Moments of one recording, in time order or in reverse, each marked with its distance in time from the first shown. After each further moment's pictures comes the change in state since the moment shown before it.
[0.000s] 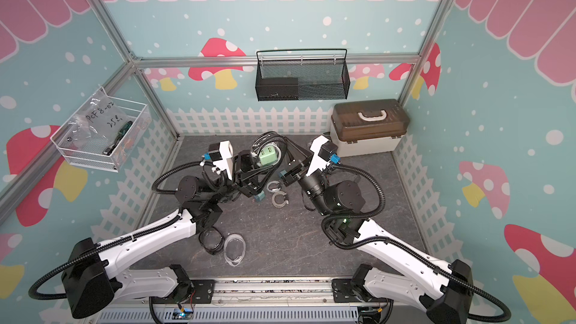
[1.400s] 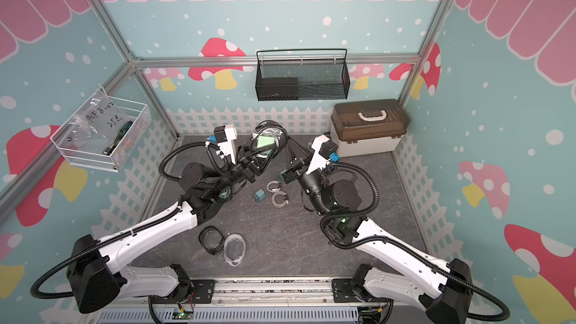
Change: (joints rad) left arm 0.033 -0.021 0.134 -0.349 -0.072 -0.104; right arm 0.000 -0.031 0.006 -0.137 0.109 -0.045
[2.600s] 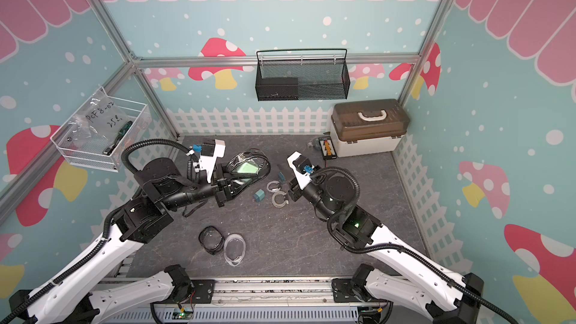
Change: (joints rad) left arm 0.014 -0.287 0.181 -0.969 0.082 0.286; right arm -0.023 -0.068 0.002 -0.452 -0.171 -0.372
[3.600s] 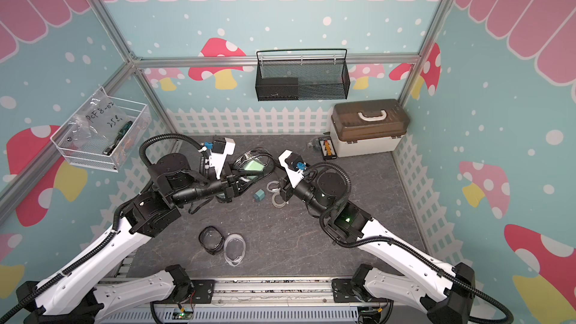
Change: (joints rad) left arm 0.000 0.060 0.015 -0.033 -0.045 0.027; right arm 0.010 0.068 0.029 0.085 -0.109 0.079
